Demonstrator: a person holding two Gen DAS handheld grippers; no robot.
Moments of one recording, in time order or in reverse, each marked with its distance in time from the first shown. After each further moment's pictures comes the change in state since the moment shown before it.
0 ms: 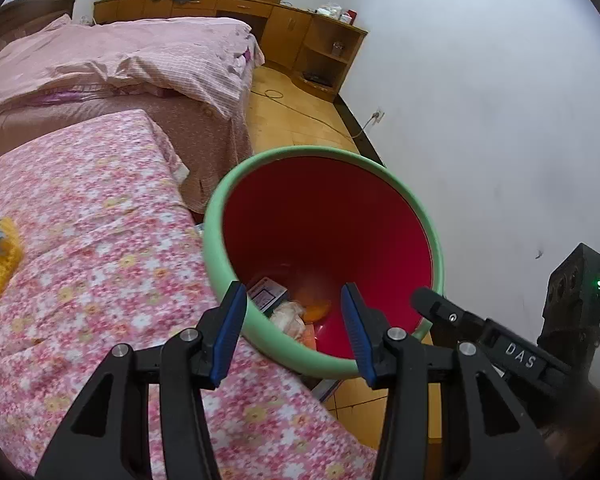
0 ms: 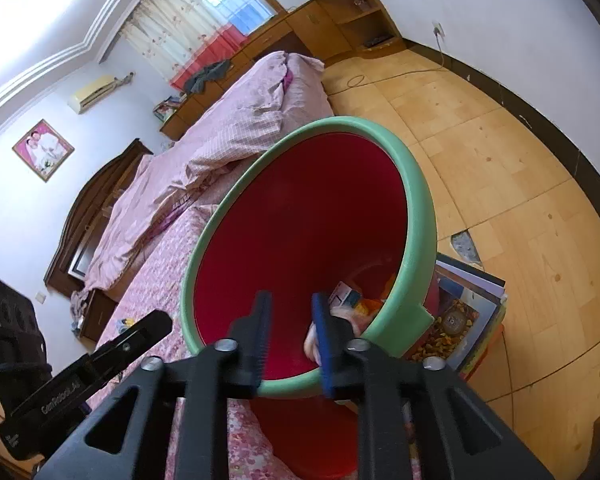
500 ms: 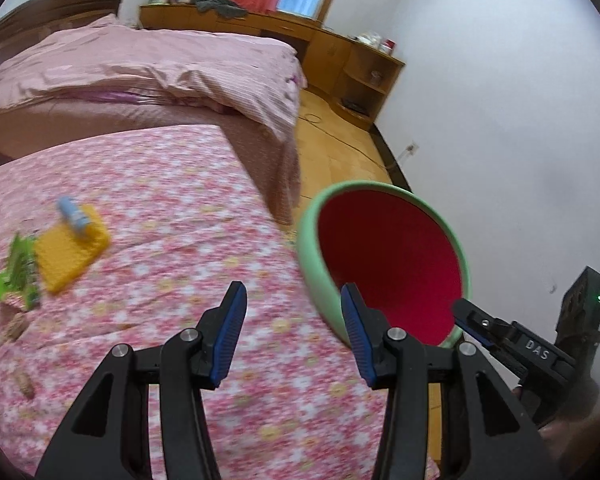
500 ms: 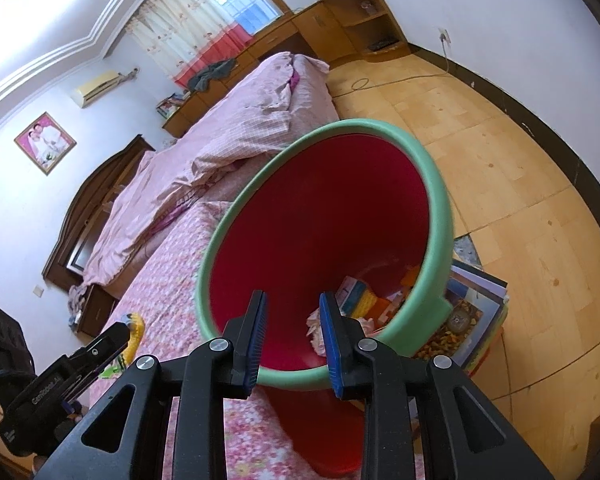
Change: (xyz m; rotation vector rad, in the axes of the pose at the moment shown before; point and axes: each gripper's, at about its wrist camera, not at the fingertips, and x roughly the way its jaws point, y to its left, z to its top) left arm -0.056 0.056 -0.008 -0.105 -0.094 0.100; right arm -0.001 0.021 -0.004 -0.035 0.000 -0.005
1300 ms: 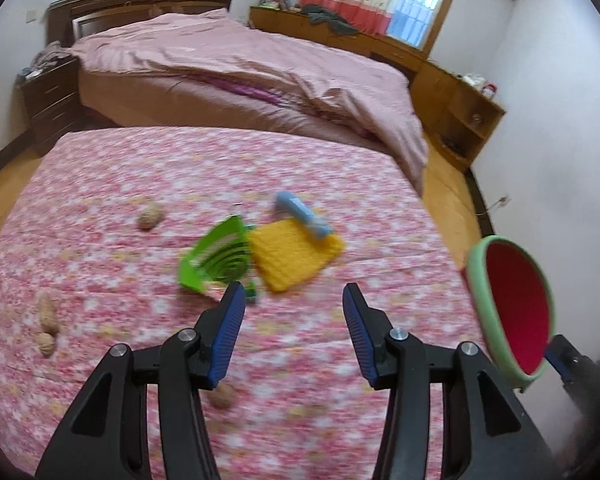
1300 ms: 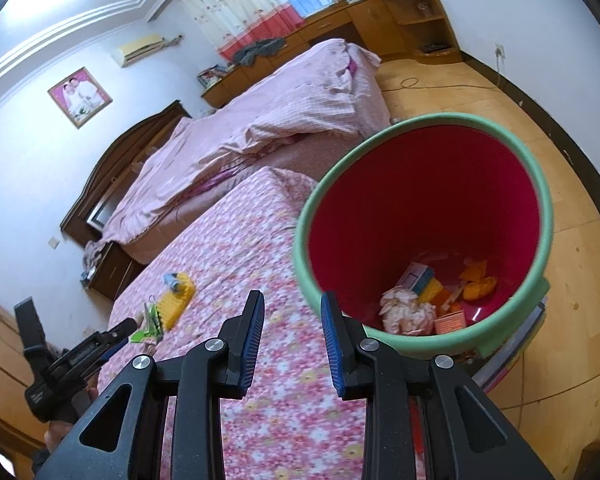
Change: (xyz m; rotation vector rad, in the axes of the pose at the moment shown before) left arm -0.052 0.145 -0.007 -0.218 -0.063 0.289; right arm 0.014 0.079 -0.023 -0.151 0.058 0.071
